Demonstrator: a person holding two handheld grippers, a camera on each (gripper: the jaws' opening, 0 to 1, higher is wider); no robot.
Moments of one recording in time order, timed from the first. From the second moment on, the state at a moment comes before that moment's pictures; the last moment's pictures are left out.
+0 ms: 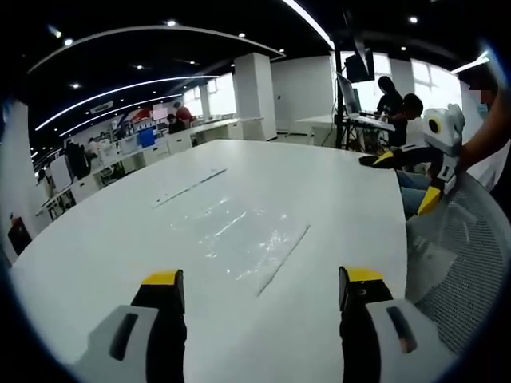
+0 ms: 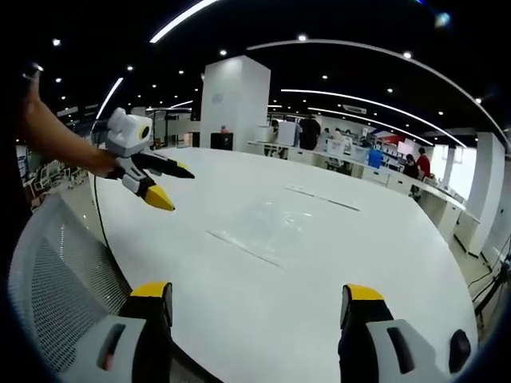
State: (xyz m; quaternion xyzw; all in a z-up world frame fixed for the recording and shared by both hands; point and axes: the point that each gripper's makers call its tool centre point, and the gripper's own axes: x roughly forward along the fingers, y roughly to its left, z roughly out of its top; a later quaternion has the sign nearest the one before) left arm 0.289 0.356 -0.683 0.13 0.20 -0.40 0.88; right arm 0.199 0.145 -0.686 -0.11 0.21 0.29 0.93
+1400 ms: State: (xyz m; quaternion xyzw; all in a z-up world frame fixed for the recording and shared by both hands) left arm 0.304 0.334 -0.721 0.24 0.23 -0.45 0.83; right arm 0.198 0.147 -0.689 -0.11 0.22 0.29 0.93
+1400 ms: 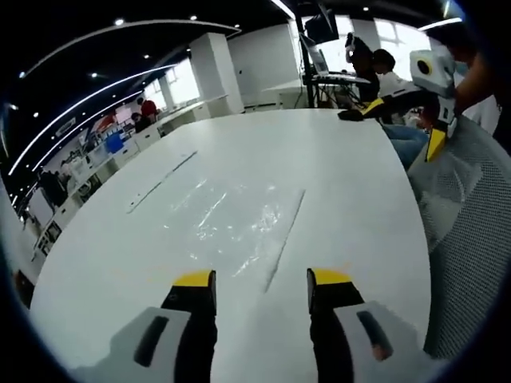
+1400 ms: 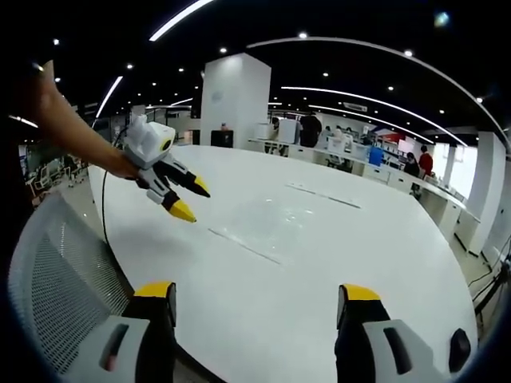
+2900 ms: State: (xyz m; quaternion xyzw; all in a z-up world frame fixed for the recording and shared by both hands) left arm 0.324 0.331 -0.767 0.37 0.24 -0.50 0.74; right arm 0.198 0.145 -0.694 -0.12 0.24 0.28 0.92
